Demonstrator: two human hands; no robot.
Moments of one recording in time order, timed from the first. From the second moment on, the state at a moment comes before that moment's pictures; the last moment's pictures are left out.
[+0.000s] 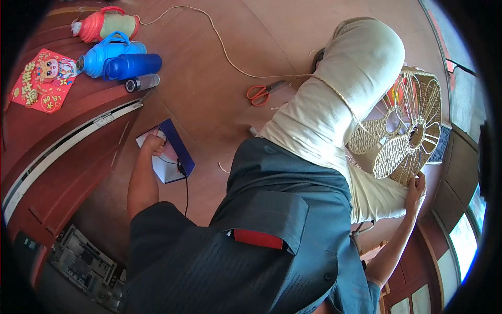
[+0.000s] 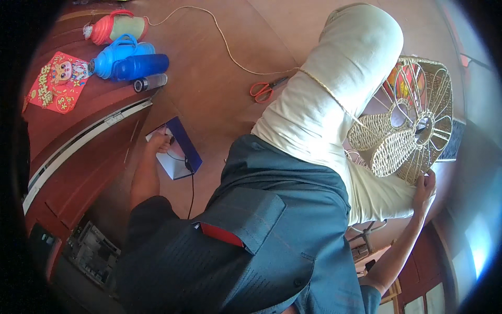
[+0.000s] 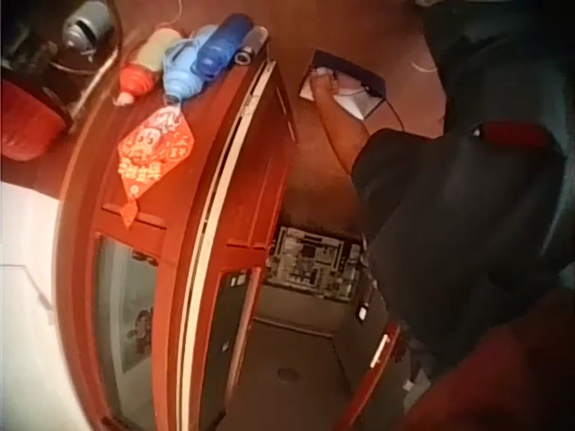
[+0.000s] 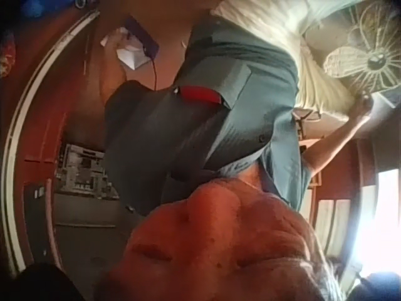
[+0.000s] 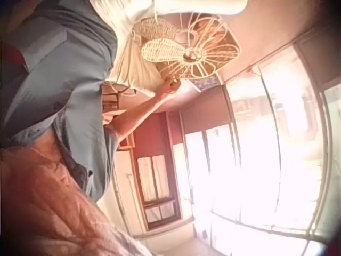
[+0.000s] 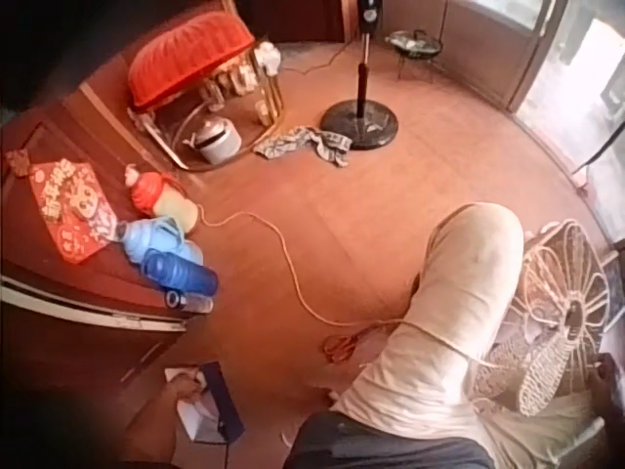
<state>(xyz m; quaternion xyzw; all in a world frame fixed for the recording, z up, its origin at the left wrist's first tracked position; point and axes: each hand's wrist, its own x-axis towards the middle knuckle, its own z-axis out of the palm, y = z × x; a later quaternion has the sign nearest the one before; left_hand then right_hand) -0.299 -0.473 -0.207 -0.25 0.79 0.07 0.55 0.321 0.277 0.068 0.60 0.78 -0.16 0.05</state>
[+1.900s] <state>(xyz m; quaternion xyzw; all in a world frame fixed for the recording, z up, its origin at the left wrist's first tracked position) -0.138 -0.425 -0.285 0.09 0.77 0.18 0.61 0.323 0.280 0.068 0.60 0.79 -0.12 0.07</state>
